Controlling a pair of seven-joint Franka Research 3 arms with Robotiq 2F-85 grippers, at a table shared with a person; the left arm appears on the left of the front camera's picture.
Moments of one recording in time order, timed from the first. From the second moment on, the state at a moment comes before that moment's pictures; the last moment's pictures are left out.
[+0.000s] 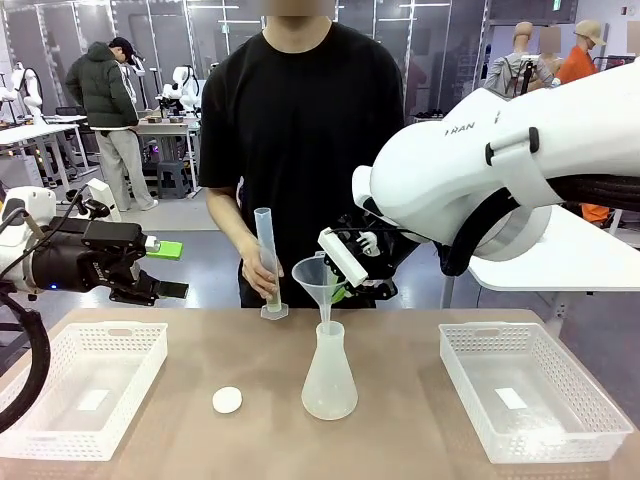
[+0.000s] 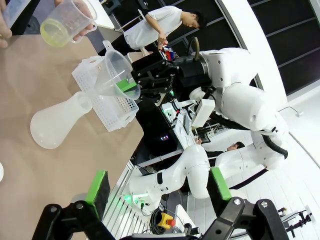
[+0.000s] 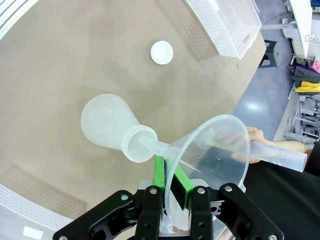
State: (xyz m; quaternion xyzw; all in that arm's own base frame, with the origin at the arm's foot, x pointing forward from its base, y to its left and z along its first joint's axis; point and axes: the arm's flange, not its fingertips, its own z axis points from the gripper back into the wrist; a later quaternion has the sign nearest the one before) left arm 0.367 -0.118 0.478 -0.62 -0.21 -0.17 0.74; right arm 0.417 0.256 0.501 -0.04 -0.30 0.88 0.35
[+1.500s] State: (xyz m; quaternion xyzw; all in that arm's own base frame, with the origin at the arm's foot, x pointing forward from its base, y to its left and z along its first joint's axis) left arm 0.367 -0.118 0.478 -0.62 -0.21 -0.17 0.74; right arm 0.422 0.248 0.472 -0.01 -0.29 0.88 0.37
